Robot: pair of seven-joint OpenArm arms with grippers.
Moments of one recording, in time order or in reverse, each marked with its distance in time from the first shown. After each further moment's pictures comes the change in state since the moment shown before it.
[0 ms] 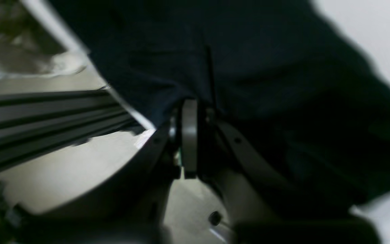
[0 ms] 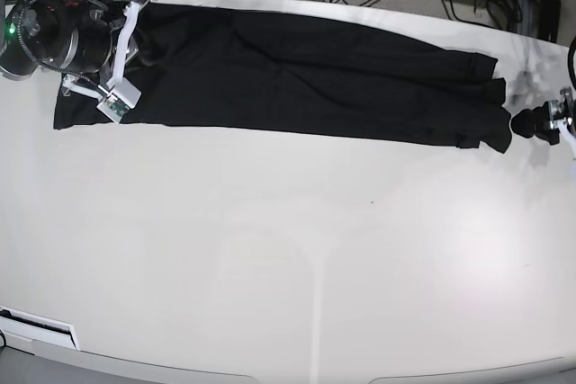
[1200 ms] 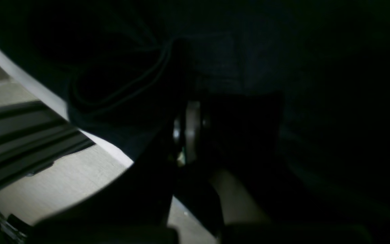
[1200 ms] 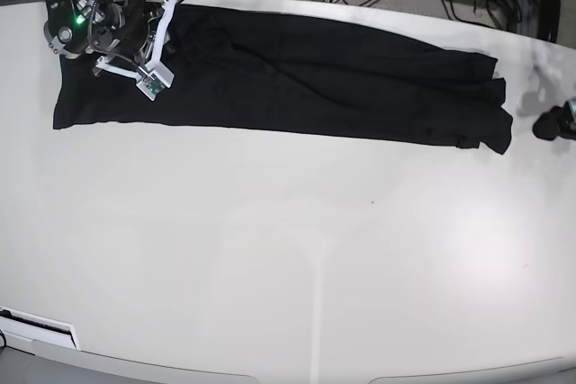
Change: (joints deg) left arm 6.7 1.3 -19.1 0.0 -2.3 0.0 5.0; right arm 1.0 -3.4 -10.5 -17.2 -20.6 -7.1 21.5
